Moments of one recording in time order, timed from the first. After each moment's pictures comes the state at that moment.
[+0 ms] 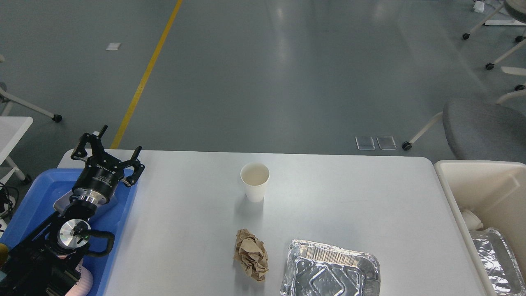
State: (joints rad) left arm -0.43 0.23 -1.09 -0.66 0.12 -0.48 -0.29; right arm 0.18 -1.66 1.11 1.47 -0.56 0.68 0.13
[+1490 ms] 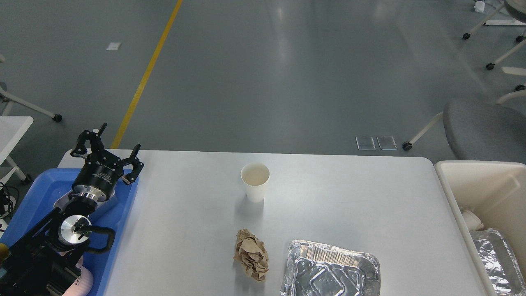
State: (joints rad) left arm -0.44 0.23 -1.08 -0.66 0.12 -0.45 -0.29; right arm 0.29 -1.84 0.80 1.80 -0.79 0.40 0.04
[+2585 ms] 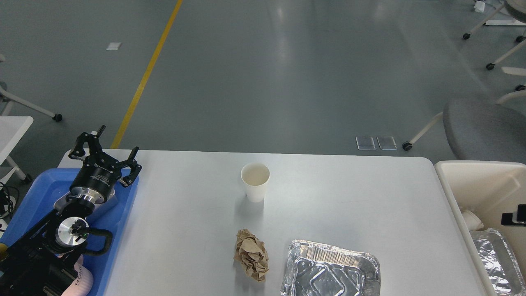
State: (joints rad) left arm -0.44 0.24 -1.08 -0.66 0.12 -0.45 -0.28; right arm 0.19 -1.69 0.78 1.80 -0.82 0.57 0.04
